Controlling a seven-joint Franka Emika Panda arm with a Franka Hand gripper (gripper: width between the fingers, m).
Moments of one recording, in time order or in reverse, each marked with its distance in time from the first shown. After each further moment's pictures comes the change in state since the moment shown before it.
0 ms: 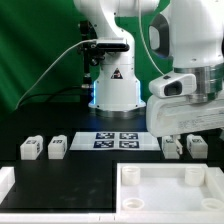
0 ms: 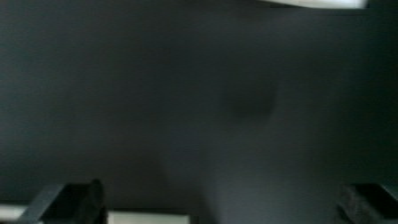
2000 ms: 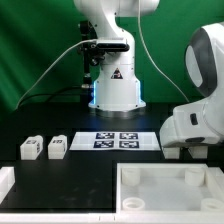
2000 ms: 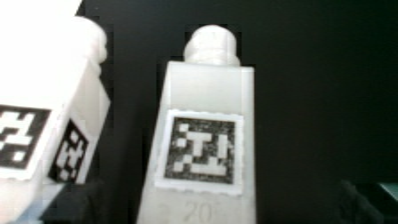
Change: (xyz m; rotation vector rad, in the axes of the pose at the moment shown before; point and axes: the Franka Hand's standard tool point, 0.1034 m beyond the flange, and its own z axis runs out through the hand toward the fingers) arm -0.061 -0.020 0.025 -0.055 -0.903 0.061
